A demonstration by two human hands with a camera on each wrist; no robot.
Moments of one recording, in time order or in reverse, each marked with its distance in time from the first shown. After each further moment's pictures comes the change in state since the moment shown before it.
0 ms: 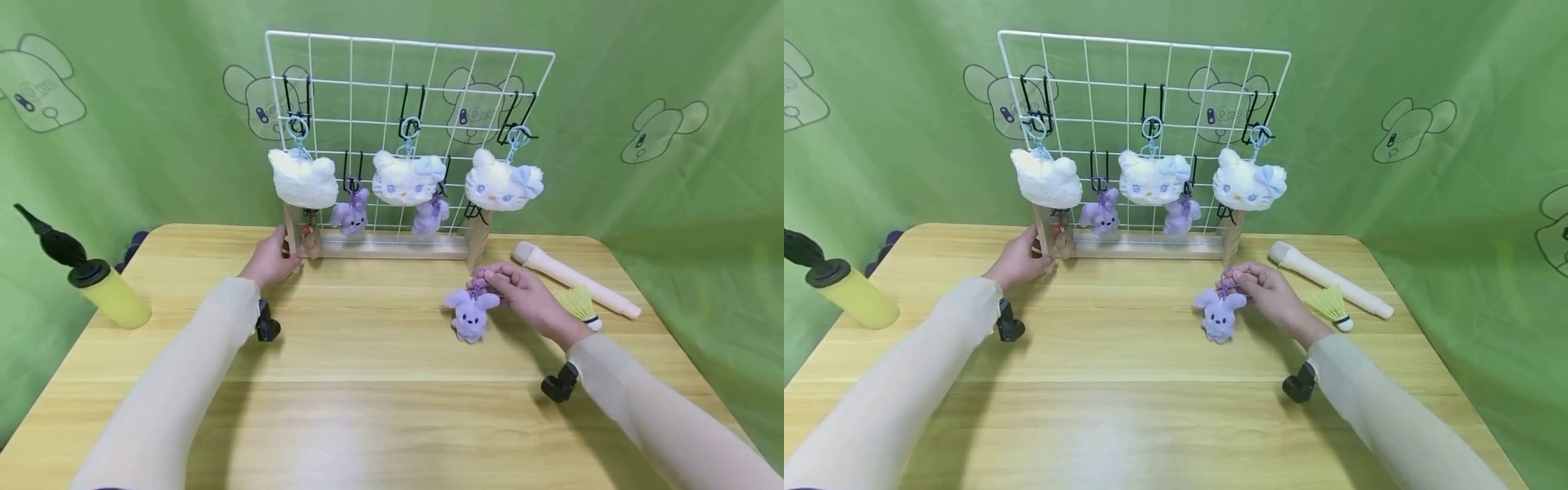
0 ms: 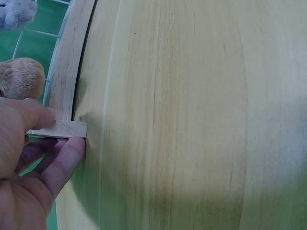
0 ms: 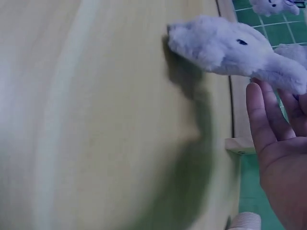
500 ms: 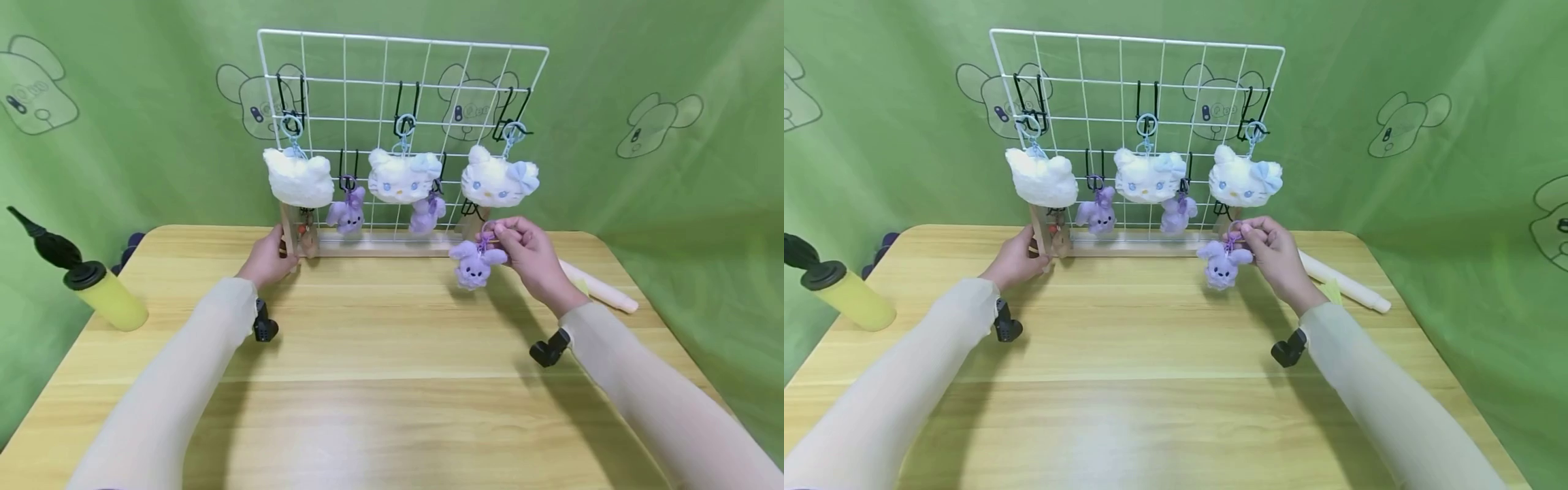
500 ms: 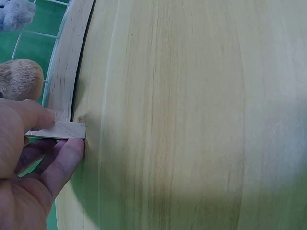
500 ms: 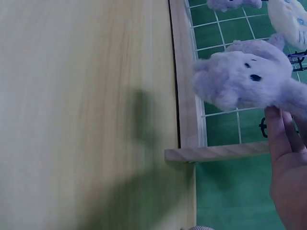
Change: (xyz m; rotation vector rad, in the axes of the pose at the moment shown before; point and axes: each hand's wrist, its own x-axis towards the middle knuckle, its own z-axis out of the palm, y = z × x) left_hand 0.001 0.001 0.001 0.024 -0.001 -0.012; right_hand 0.024 -0.033 -0.010 0.371 0.189 -0.199
